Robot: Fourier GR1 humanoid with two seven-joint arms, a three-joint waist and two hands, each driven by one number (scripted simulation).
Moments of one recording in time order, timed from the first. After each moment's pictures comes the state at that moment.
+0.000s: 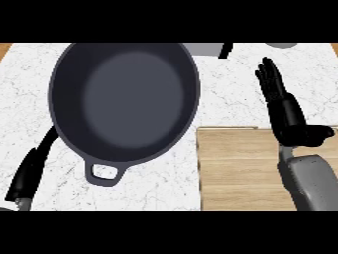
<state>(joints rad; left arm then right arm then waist) -0.01 0.54 -0.30 -1.34 0.10 0.31 -0.08 -0.33 -0.21 0.10 -1.40 -0.12 -0.11 -0.21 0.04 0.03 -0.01</state>
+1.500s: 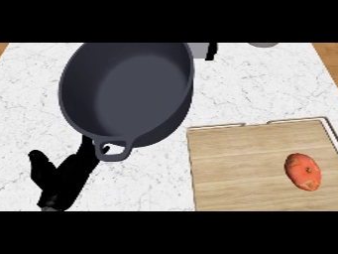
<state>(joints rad) 0.06 0.36 -0.35 -1.62 0.45 0.11 0.21 0.03 -0.92 -0.05 -1.77 0.01 0.17 0.63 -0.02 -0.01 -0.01</state>
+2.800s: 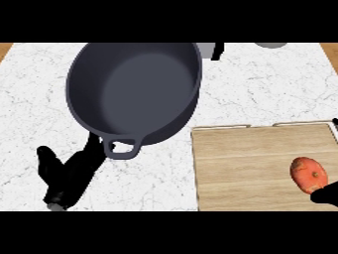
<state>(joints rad) 0.04 0.31 -0.33 -1.62 0.40 0.07 0.26 0.00 -0.77 0.12 -1.93 0.12 0.17 1.02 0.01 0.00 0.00</state>
